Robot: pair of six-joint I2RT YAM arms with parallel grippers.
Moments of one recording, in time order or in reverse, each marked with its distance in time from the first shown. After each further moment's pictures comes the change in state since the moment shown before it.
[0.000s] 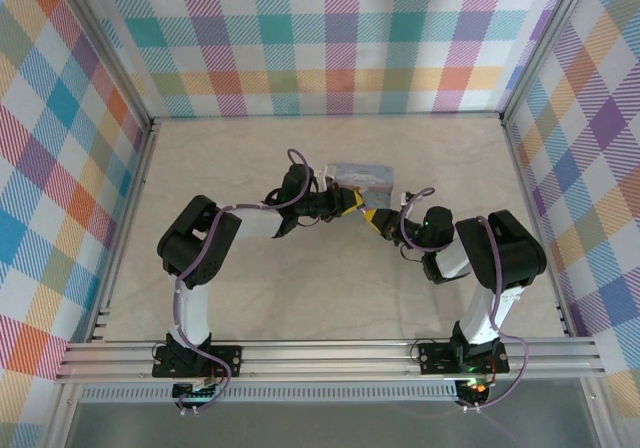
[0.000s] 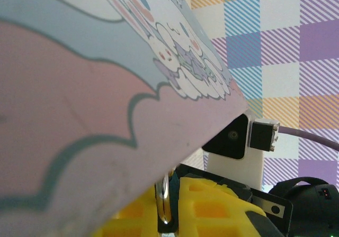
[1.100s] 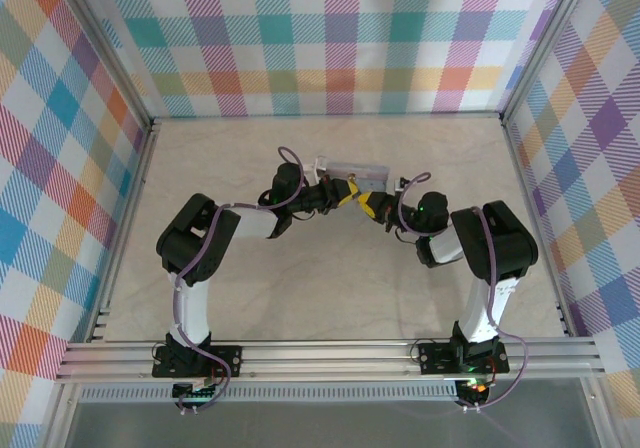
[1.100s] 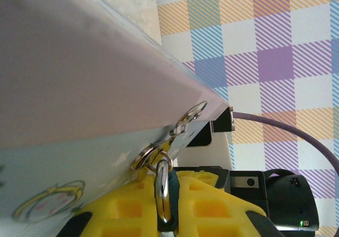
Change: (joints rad) left arm 0.027 0.011 -0.038 0.217 0.018 -0.107; right arm 0.001 0.075 0.167 0.013 -0.040 0.272
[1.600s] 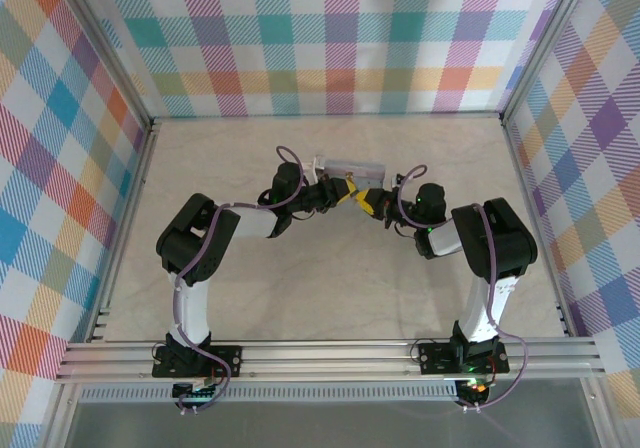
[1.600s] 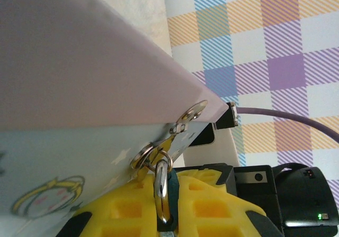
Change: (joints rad) left arm 0.000 0.000 0.001 -0.039 -0.046 0.057; right arm -0.003 0.010 0.070 -0.142 -0.048 -0.006
